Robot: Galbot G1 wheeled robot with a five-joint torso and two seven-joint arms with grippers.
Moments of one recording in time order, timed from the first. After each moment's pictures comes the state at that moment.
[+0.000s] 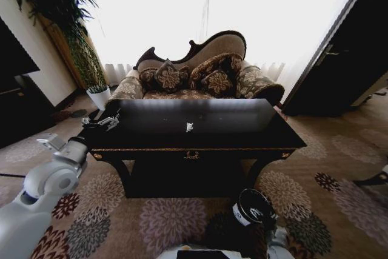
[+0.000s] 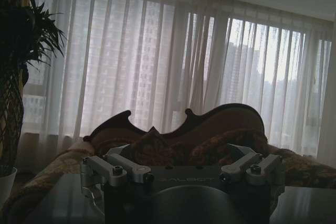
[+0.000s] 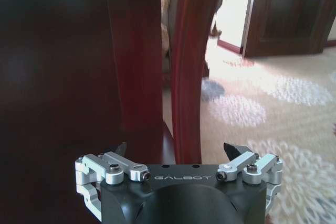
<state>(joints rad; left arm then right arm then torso) 1.34 -0.71 -0.81 -2.18 -1.05 0.16 -0.16 -1.57 1.28 0.63 1.35 0.45 0.34 0.05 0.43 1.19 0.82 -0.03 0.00</state>
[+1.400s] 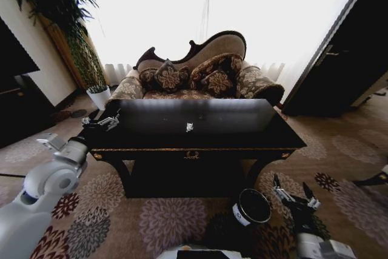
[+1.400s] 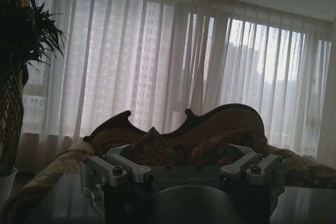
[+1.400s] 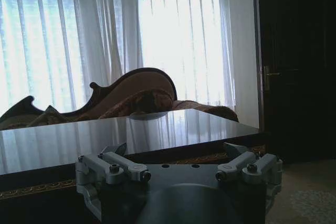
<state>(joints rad) 1.34 -0.71 -0.81 -2.18 -1.05 0.16 -0.16 -2.01 1.34 0.76 2.34 0.41 0.23 0.21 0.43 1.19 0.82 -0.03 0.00</state>
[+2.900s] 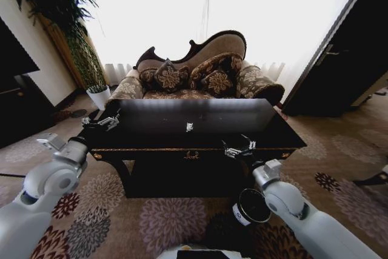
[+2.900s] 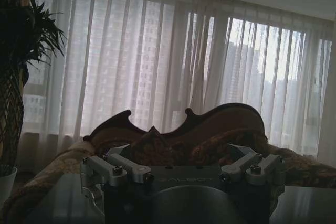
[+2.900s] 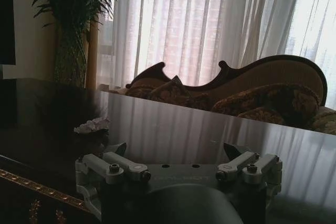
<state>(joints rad) 1.34 -0.71 -0.81 -2.18 -1.05 0.16 -0.16 -1.15 0.68 0.20 2.08 0.66 -0.11 0.24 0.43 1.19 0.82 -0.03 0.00</state>
